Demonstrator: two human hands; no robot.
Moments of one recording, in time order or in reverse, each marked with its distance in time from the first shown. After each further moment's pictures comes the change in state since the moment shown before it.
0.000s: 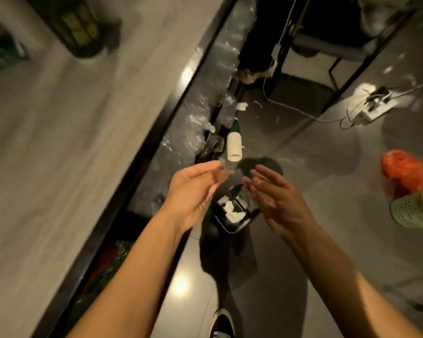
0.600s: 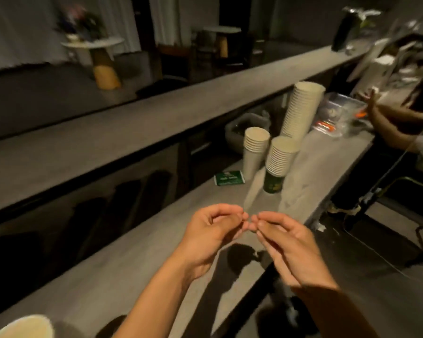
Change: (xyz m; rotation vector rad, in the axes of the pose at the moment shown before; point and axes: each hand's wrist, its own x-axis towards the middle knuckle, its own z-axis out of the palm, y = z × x) left_hand -0.386 0.228 -0.128 -0.081 0.109 0.502; right_hand -0.334 -0.043 0.318 -0.285 -0.565 -0.111
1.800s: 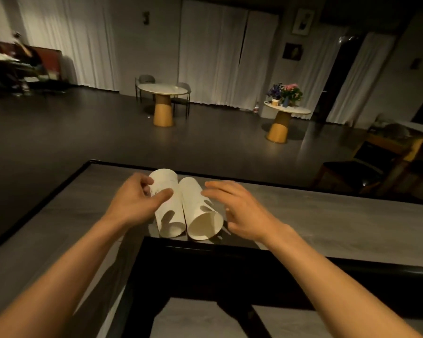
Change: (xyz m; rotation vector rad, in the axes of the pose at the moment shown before) left_hand -0.449 0.257 -0.570 0.685 1.220 0.207; right_hand -0.169 0.230 0.637 -1.306 -1.395 -1.150
